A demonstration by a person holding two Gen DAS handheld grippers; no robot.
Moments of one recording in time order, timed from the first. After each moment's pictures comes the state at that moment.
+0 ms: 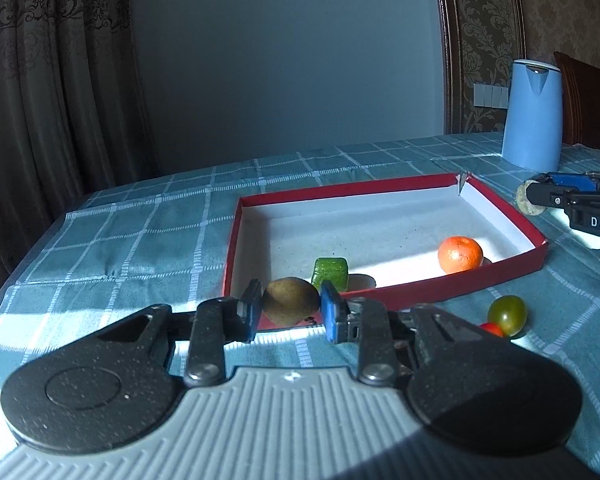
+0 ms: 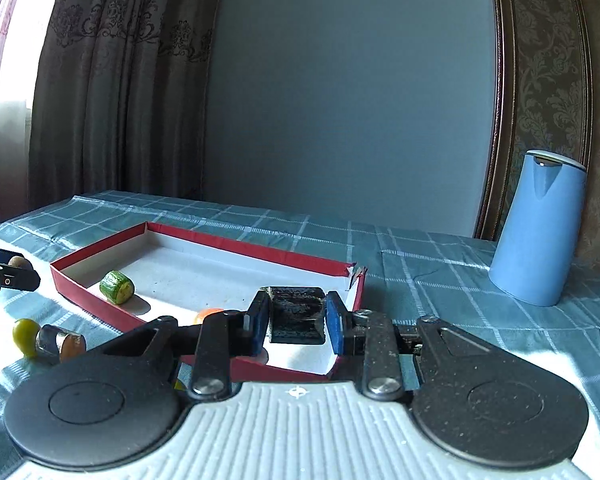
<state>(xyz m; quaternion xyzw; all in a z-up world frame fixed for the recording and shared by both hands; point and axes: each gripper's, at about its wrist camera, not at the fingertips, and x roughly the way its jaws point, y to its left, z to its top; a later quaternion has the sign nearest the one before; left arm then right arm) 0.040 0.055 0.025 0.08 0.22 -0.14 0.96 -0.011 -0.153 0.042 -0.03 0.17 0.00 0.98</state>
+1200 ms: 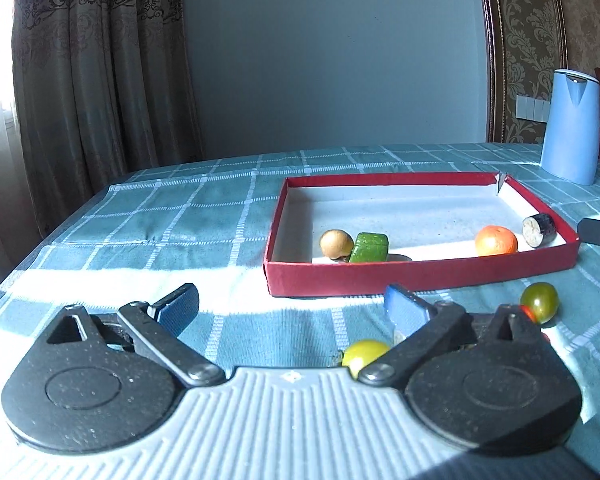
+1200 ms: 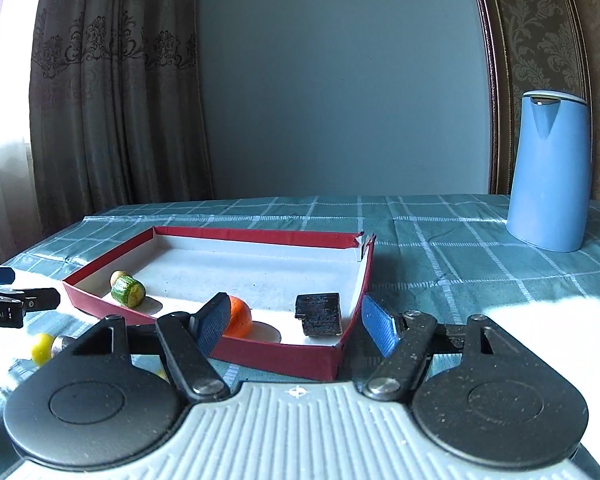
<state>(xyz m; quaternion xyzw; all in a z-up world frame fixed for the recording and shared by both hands) 0.010 0.074 0.002 0.06 0.22 -0.07 0.97 -0.044 -0.169 0.020 0.04 0.18 0.03 0.98</state>
